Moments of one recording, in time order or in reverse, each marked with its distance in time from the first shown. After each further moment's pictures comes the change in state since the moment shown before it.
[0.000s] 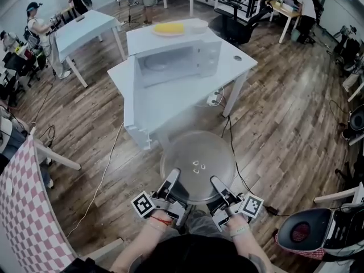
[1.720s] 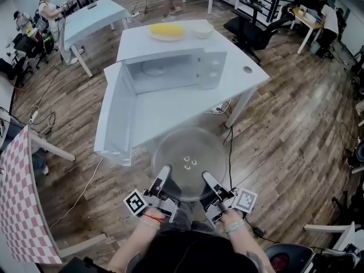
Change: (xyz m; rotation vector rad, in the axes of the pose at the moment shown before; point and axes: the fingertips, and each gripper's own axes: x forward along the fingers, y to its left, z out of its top) left arm 0.115 0.047 0.032 0.039 -0.187 -0.018; right arm 0.086 -0.036 0.122 0.039 0.186 -0.009
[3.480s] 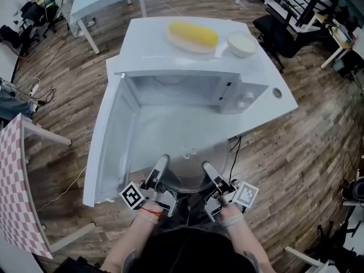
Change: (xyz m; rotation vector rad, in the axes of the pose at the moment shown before) left arm 0.136 0.031 0.120 -0.012 -0.187 -0.033; right arm 0.173 -0.040 0.104 0.010 0.149 0.023
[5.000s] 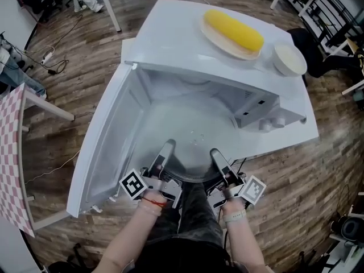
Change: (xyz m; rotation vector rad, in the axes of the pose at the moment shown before) left arm 0.056 0.026 0.052 0.078 -0.153 -0.009; right arm 0.076 -0.041 0.054 0.025 0.074 0.000
